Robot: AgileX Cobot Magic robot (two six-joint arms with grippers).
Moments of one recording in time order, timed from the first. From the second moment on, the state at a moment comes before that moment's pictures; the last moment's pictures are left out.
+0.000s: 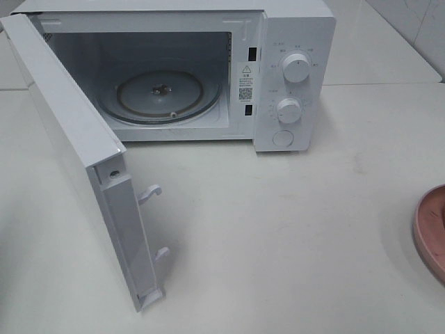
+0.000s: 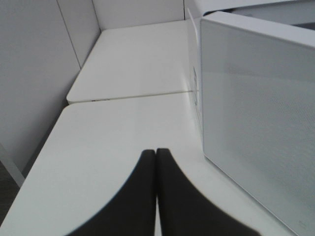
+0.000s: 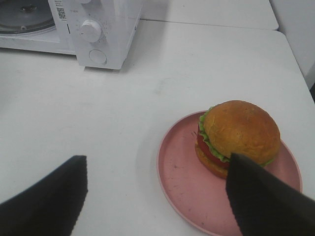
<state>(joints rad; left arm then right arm) 0.03 0.56 -0.21 -0.38 -0.05 0.49 0.14 0.00 -0.51 -0.06 1.00 0.02</state>
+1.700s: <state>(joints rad) -0.54 1.65 -0.54 0.02 -0.76 0.04 0.14 0.00 -0.51 -0.06 1.00 0.02</state>
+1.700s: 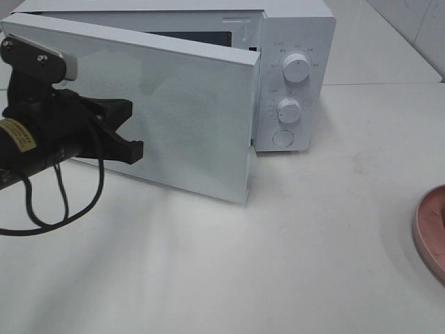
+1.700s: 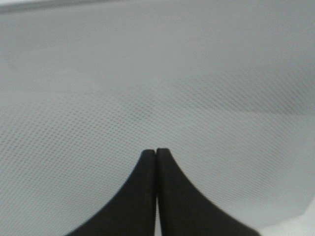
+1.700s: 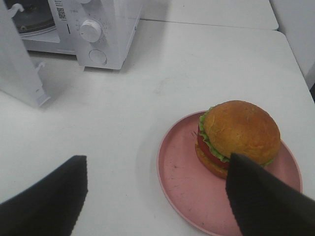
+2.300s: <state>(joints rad) -0.67 1.87 -0.85 -0.16 -0.74 0.06 0.14 0.00 -0.51 -0.06 1.00 0.02</state>
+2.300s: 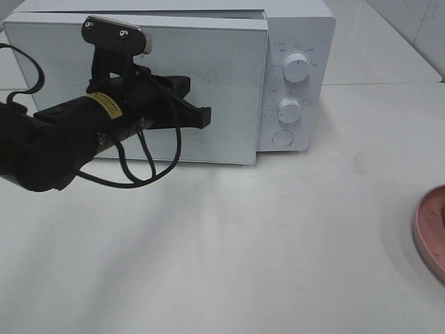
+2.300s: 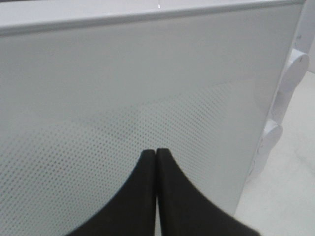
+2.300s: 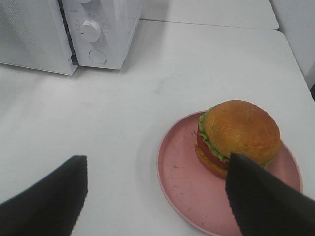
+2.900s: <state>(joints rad) -0.70 2.01 -1.09 -0.28 -0.59 0.19 0.14 0.00 -0.51 -0.06 1.00 0.02</state>
